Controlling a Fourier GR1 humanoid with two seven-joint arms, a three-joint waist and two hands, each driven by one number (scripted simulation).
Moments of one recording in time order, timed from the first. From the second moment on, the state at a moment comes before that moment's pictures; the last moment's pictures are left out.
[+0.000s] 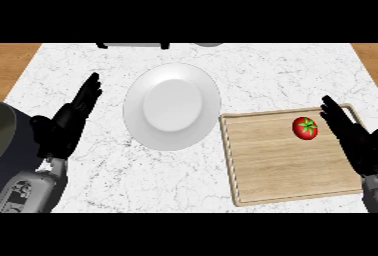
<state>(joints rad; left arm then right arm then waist) -0.23 0.37 -0.15 -1.54 0.11 0.11 0.14 -0.12 -0.57 0.14 -1.37 -0.28 -0.04 0.01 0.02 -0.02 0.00</state>
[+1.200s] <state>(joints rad) -0.06 0.31 -0.06 -1.34 0.13 0.06 -0.12 -0.34 -0.23 0.21 -1.27 0.48 -1.02 0.32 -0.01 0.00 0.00</state>
